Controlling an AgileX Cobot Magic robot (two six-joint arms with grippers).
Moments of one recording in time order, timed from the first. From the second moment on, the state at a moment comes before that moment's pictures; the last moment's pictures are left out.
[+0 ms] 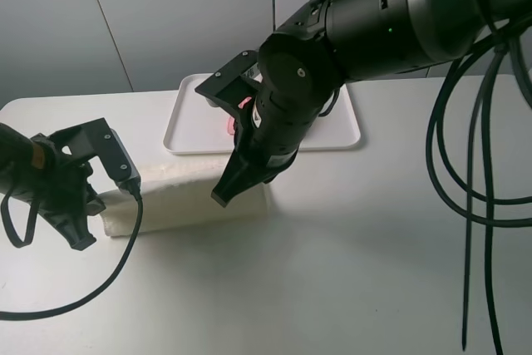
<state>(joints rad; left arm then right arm) -0.34 1.53 -0.58 0.31 0.34 0.33 0.88 1.87 -1.17 -0.15 0.60 0.09</state>
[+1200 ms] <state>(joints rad) -0.20 1.55 -0.60 0.36 0.12 -0.06 0.88 1.96 -1.17 -0.74 0.41 0.77</state>
